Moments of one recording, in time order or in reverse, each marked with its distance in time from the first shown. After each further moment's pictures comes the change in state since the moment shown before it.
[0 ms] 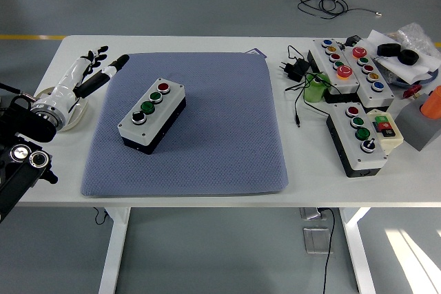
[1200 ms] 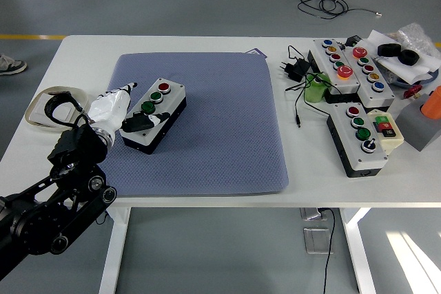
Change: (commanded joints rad) left arm -0.050 -0.157 0.186 0.099 0.383 0.045 0.227; right arm 0.013 -0.006 0.007 0.000 -0.002 -0.002 0.006
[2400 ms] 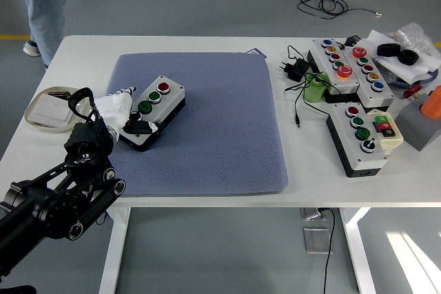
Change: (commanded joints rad) left arm -0.087 -0.055 0.031 0.204 0.138 -0.094 0.000; right arm -0.002 -0.002 0.000 0.000 -0.001 -0.003 0.004
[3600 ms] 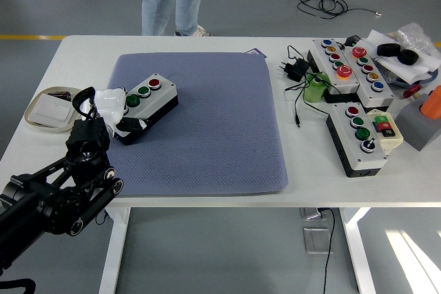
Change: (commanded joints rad) left arm -0.038 0.004 0.039 0.096 0.101 0.046 0.000; right arm -0.004 0.000 -0.002 0.000 0.002 -0.001 0.001
